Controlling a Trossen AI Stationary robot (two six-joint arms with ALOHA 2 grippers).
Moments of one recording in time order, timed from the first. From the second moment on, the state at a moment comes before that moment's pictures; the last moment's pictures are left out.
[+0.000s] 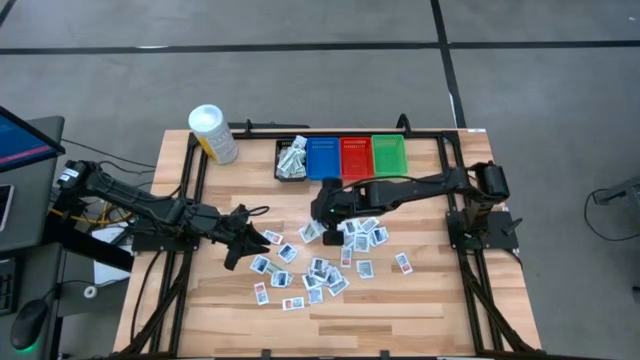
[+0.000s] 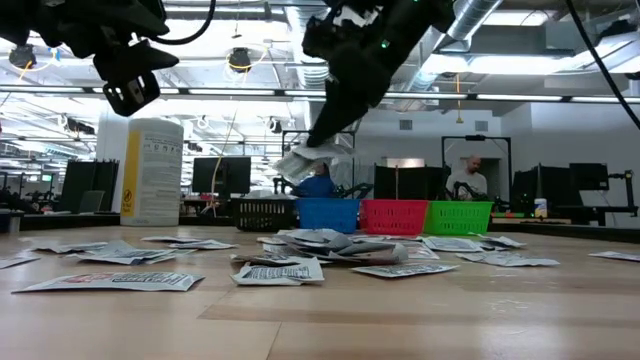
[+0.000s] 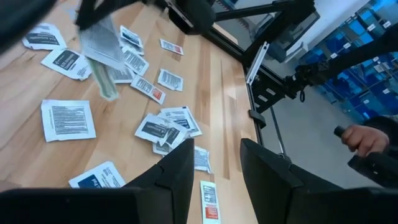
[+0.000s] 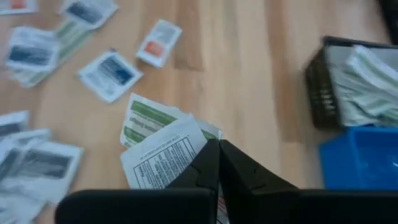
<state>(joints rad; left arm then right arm) -0.34 0.82 0.38 0.11 -0.08 -0.64 0.05 1.82 1.33 -0.40 0.17 -0.11</state>
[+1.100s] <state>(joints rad) -0.35 0.82 0.38 0.11 -0.08 -0.66 0.10 1.93 1.34 -0.15 0.02 -0.13</state>
